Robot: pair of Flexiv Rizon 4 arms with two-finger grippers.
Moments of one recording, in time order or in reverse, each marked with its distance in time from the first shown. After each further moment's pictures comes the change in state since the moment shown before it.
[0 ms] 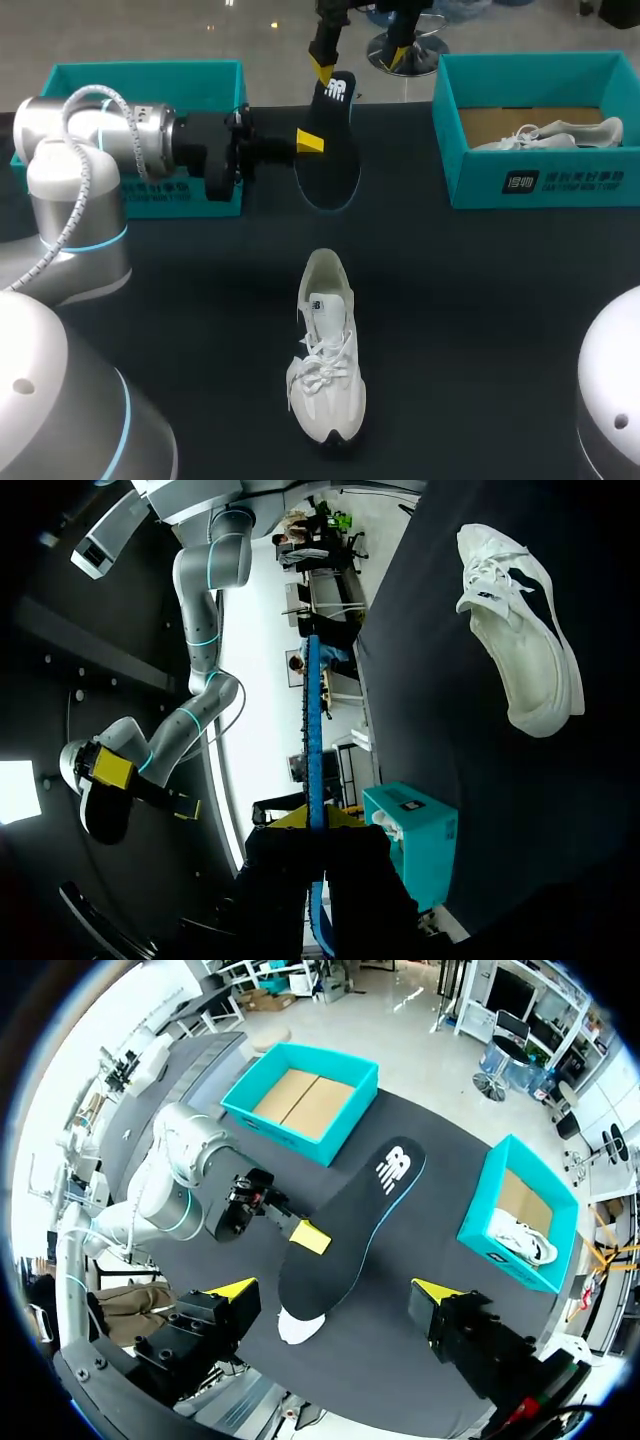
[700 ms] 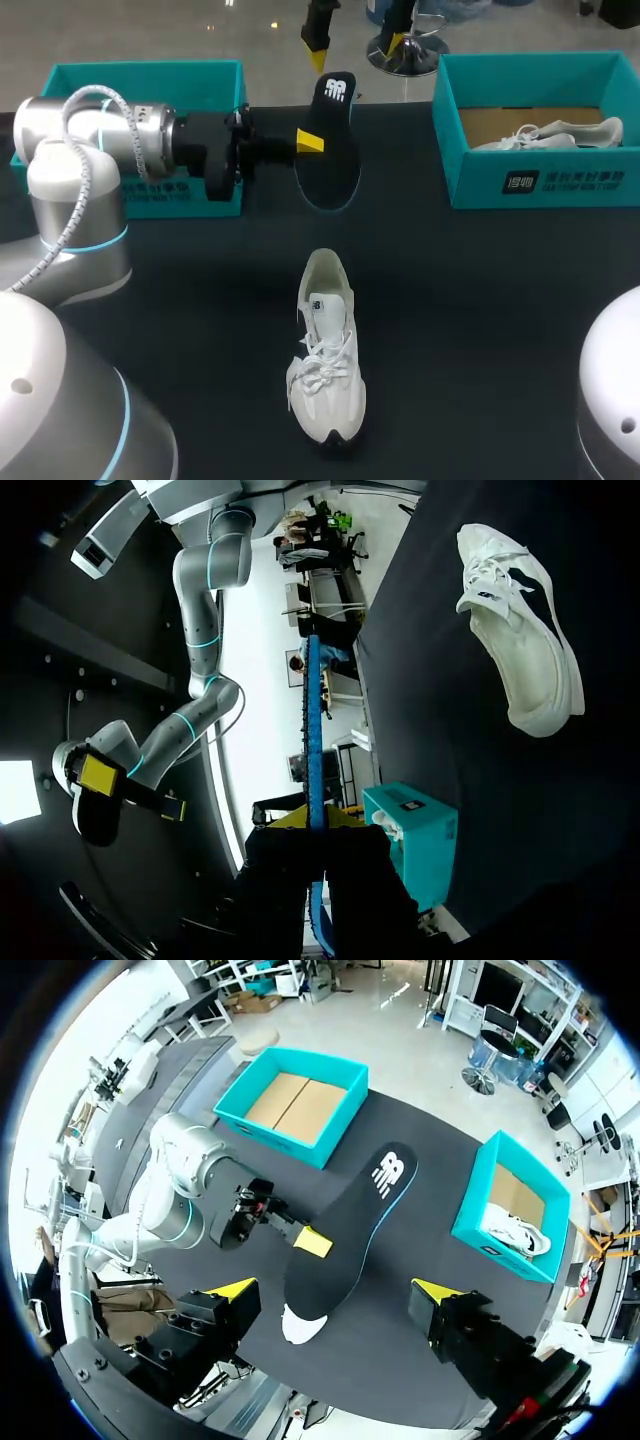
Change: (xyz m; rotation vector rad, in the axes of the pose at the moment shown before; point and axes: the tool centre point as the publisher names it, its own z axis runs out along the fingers) left arm 0.000 0.000 0.000 0.000 0.000 0.000; right arm 0.005 0.008 -0.013 0.014 -0.026 0.044
